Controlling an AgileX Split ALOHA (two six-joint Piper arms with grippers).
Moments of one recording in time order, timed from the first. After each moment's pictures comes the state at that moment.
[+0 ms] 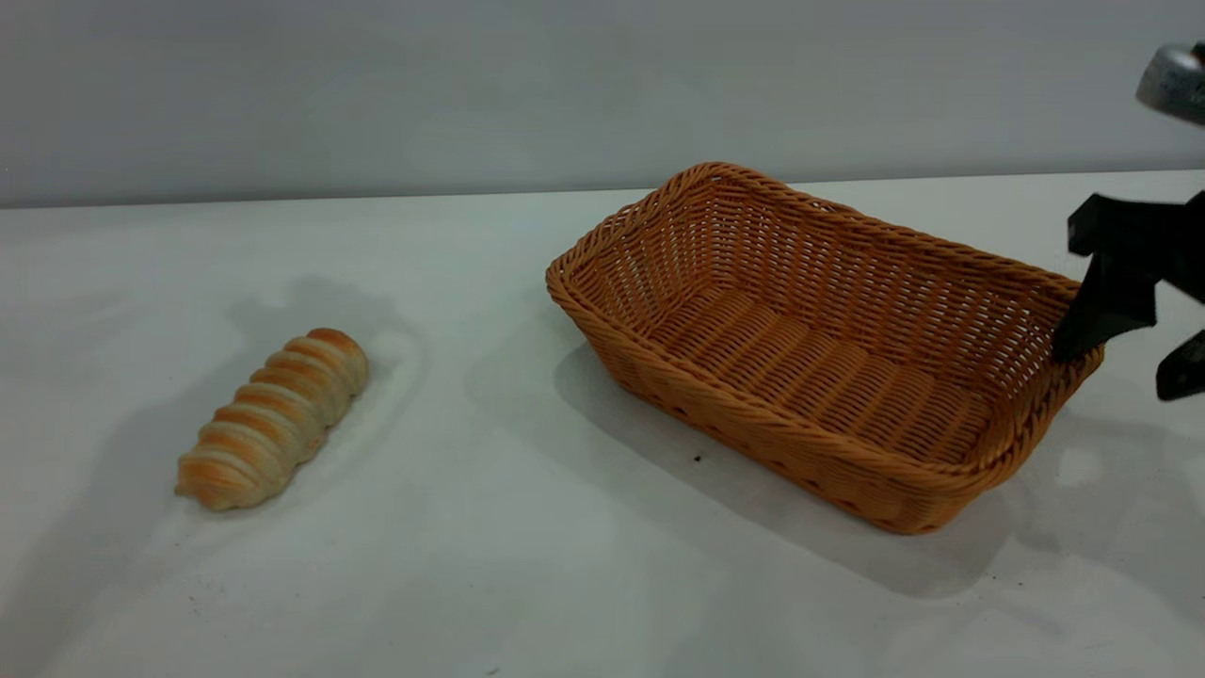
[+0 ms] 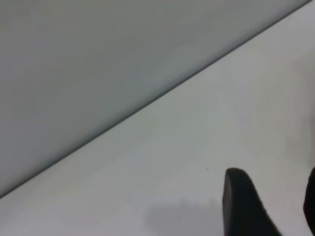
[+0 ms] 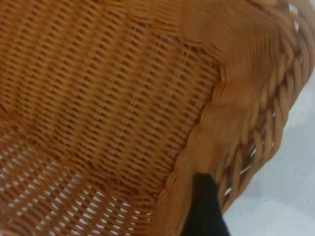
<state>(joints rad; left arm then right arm) -0.13 1.92 -1.47 -0.41 0.29 0.74 0.03 1.80 -0.74 0.82 0.22 -0.40</state>
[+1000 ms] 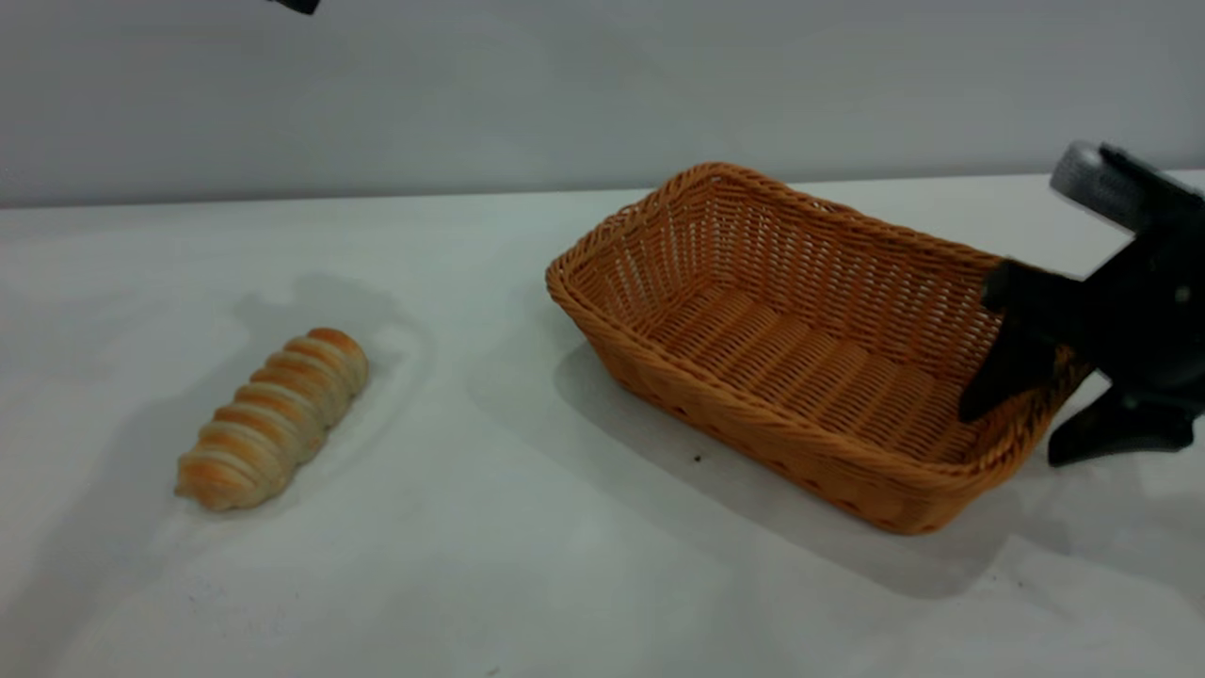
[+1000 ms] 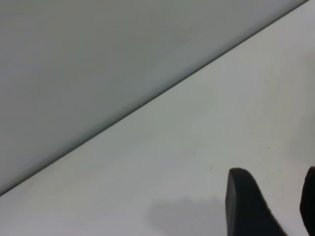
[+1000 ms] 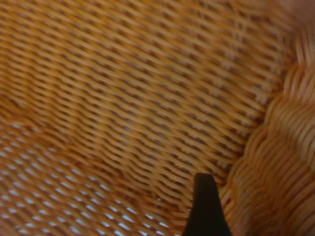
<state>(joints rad) -0.13 1.95 -1.47 -0.41 0.27 0.74 0.04 2.04 -0.83 1.27 0.31 -0.80</state>
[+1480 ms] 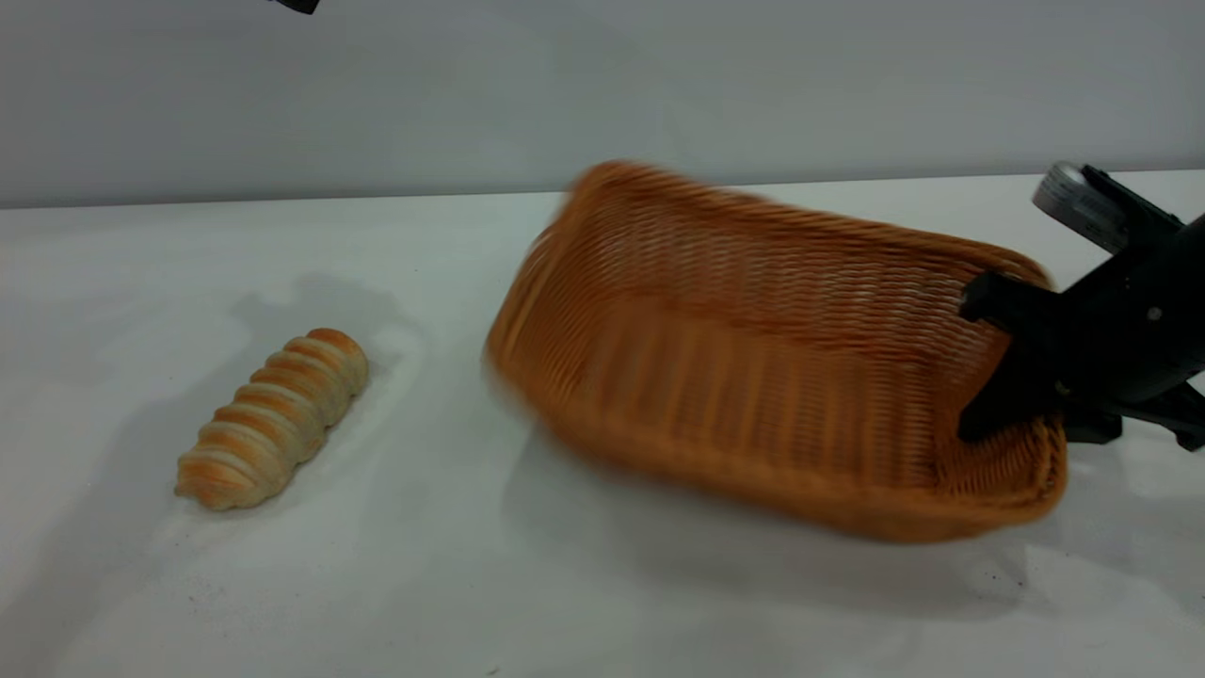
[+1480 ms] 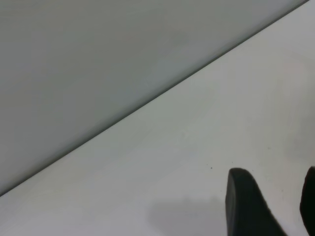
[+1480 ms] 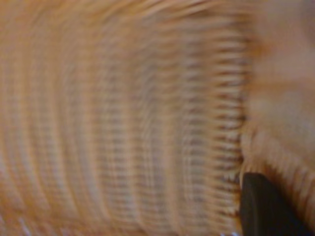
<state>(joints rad) -0.13 1.95 -1.47 -0.41 0.27 0.74 0.04 2.08 -0.84 1.50 0.35 -1.03</state>
